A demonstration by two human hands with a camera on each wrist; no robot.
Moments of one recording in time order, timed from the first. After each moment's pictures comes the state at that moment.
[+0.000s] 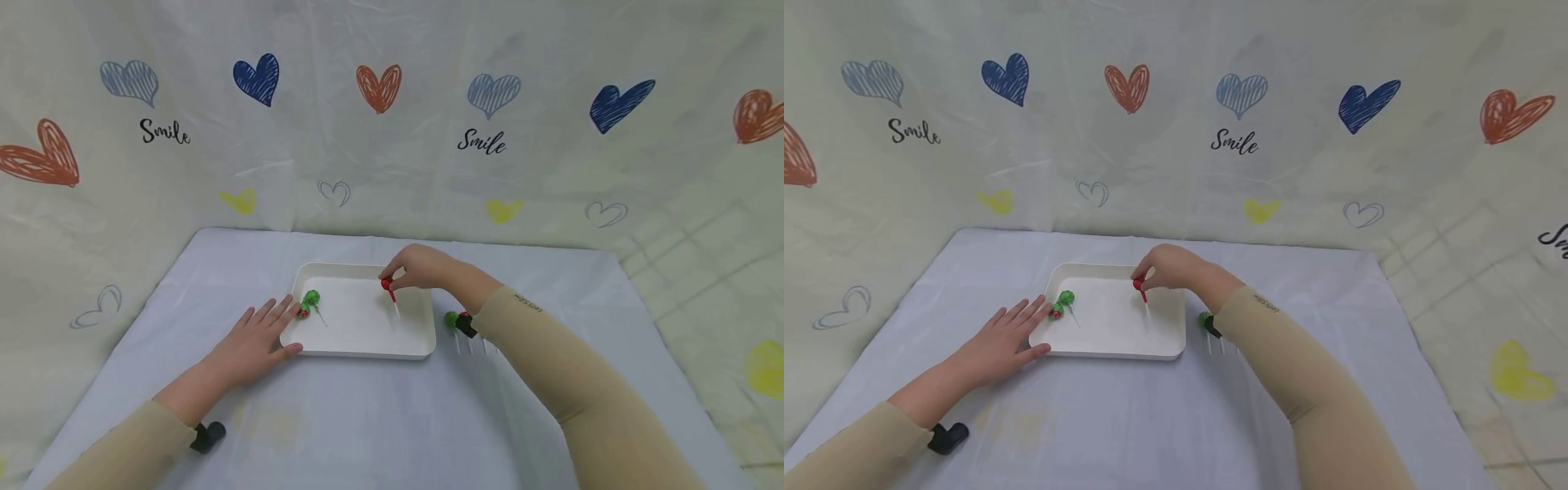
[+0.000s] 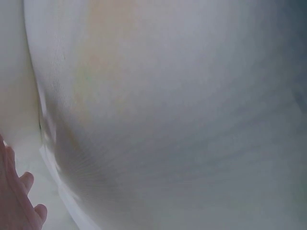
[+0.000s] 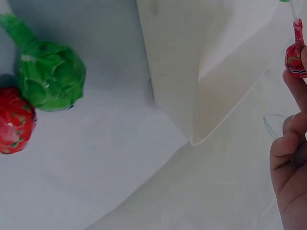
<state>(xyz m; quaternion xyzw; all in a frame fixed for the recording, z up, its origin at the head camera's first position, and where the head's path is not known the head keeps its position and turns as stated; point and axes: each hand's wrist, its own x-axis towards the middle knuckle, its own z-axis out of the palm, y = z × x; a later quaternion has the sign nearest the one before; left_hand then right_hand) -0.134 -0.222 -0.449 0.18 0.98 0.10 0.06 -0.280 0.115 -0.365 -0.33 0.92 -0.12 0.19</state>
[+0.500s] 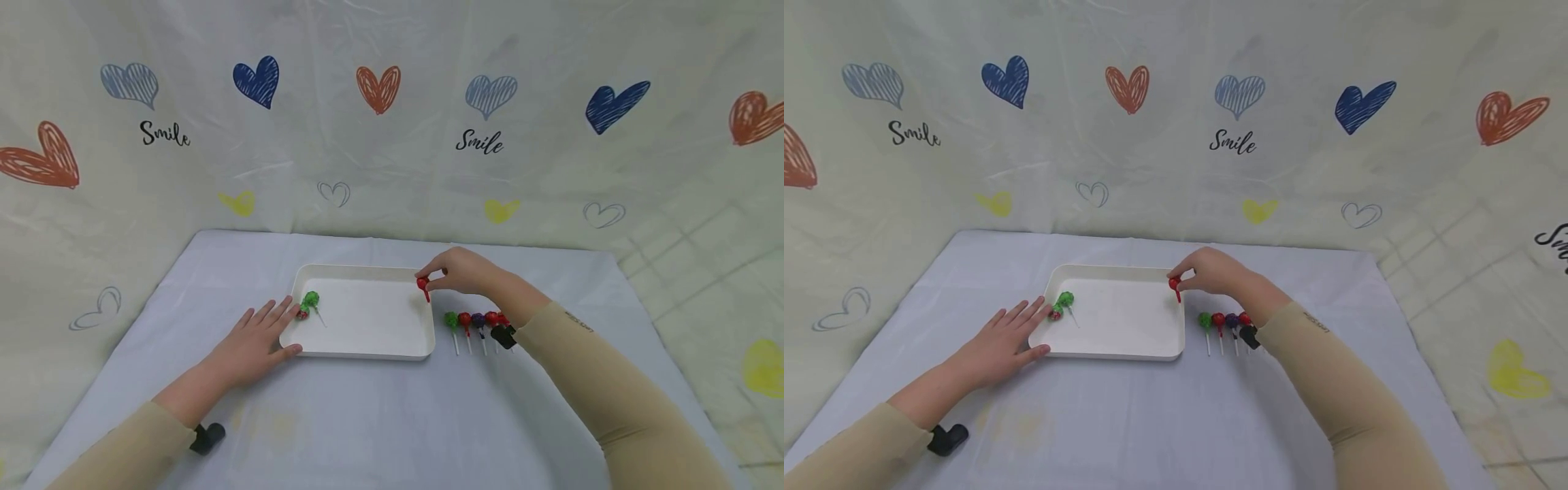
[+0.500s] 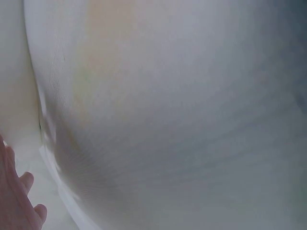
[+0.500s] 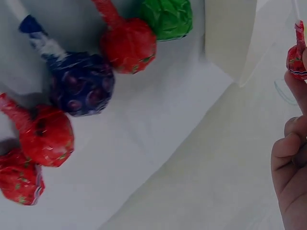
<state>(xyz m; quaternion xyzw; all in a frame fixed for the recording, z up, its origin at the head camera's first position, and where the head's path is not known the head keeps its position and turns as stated) -0.133 -0.227 -0.450 0.18 0.98 0.11 0.06 -0.260 0.182 -0.364 -0.27 0.93 -0.16 0.16</state>
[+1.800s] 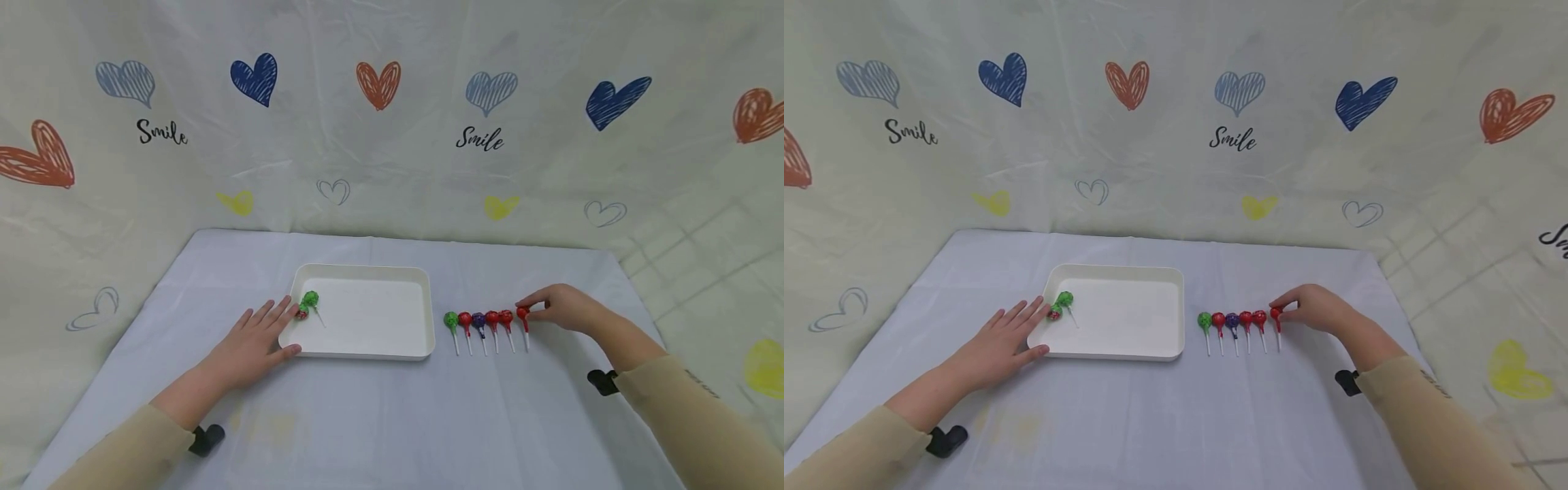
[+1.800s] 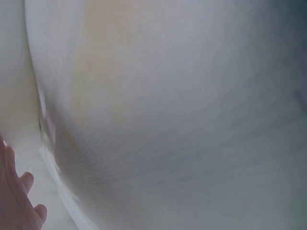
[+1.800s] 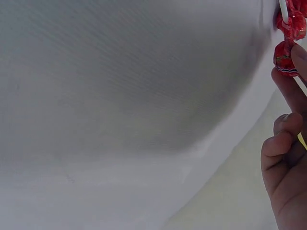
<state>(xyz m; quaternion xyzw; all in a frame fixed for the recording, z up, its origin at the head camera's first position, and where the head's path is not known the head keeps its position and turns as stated) -0.129 -0.227 -0.446 0.19 0.97 0.11 0.06 -0.214 0.349 -0.401 -0.11 0.96 -0.17 0.19</state>
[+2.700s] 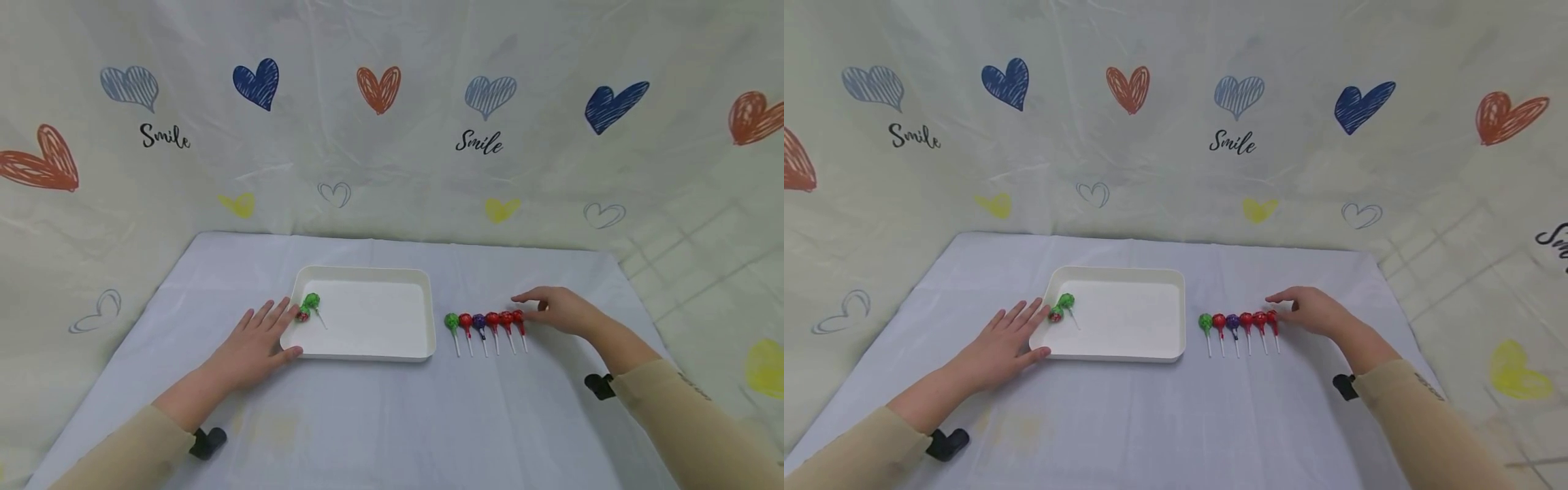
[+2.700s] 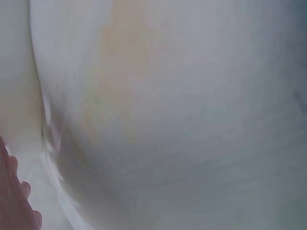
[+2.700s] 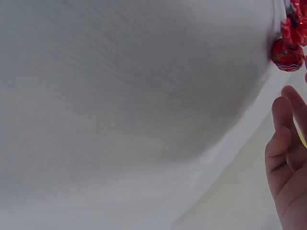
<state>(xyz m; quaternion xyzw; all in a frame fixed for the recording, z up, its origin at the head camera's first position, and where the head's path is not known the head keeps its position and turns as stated) -0.128 -0.228 -0.447 0.19 0.98 0.11 0.05 -0.211 0.348 -0.408 -0.13 0.96 -0.18 0.16</state>
